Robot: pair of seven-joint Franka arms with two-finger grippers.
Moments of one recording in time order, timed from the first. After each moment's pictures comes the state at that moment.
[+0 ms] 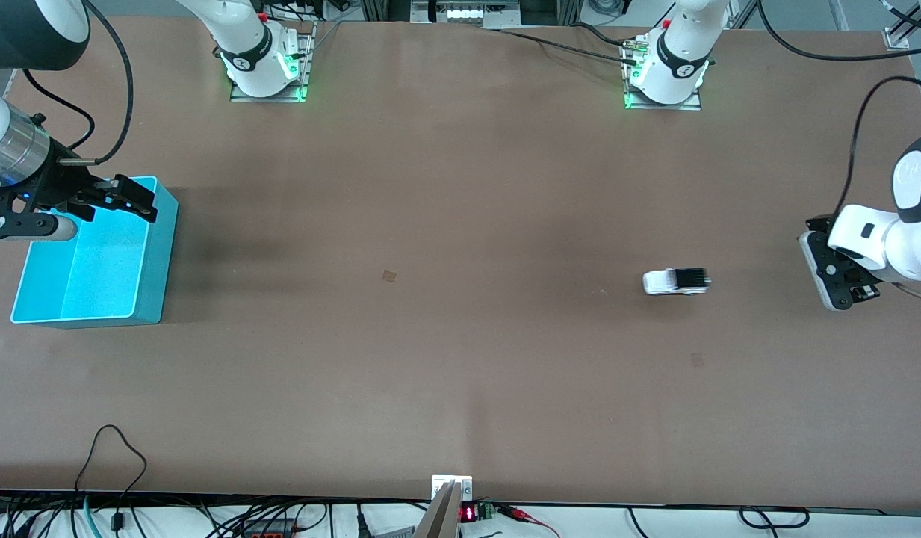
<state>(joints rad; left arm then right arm) 0.65 0.41 -0.63 -1.60 0.30 1.65 1.11 0.12 0.09 -0.05 -1.60 0.01 1.68 0.07</state>
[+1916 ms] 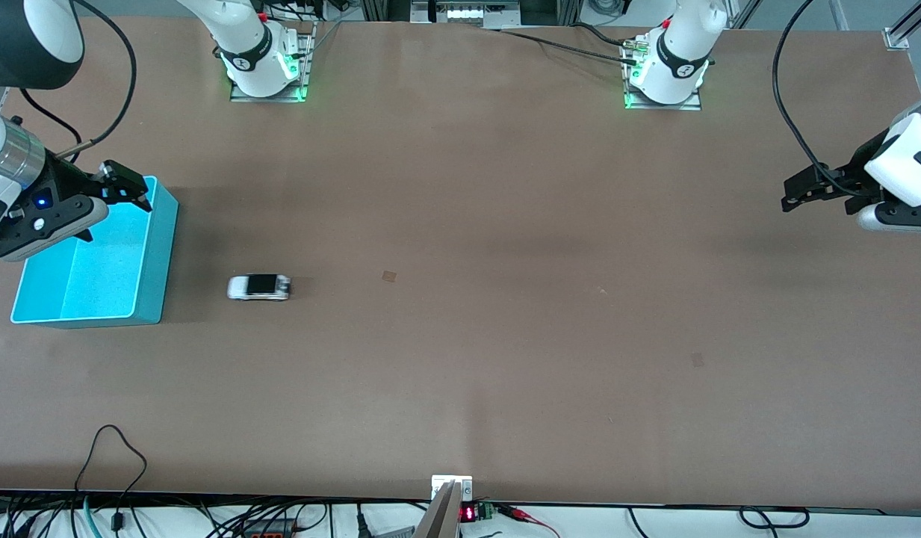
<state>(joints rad) -0.07 0.02 0.08 -1.67 -0.01 1.65 0.04 0.08 0.12 -0.05 -1.60 0.00 1.68 -0.60</state>
